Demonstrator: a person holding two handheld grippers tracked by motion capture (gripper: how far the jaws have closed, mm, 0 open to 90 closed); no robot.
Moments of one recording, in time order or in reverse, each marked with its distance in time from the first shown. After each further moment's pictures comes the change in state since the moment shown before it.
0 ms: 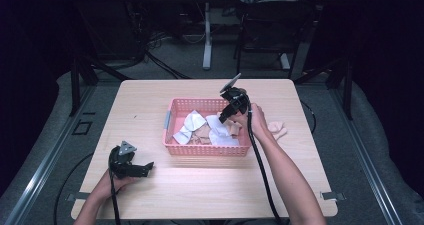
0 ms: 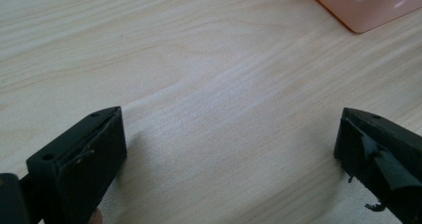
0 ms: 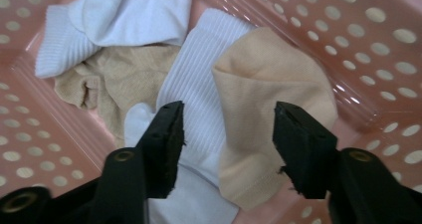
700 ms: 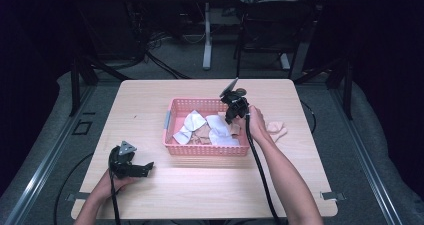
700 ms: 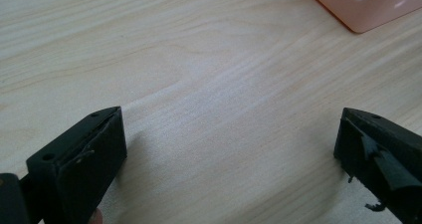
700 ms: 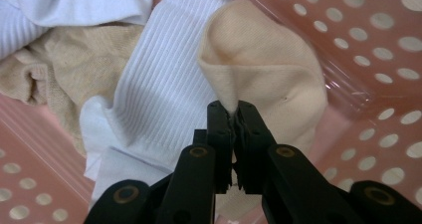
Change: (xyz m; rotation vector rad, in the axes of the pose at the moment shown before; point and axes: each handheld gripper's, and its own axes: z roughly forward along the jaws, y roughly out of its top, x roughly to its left) left arm 0.000 0.000 0.000 -0.001 0.000 0.001; right arm -0.004 -0.003 0.015 0.049 -0.062 0.022
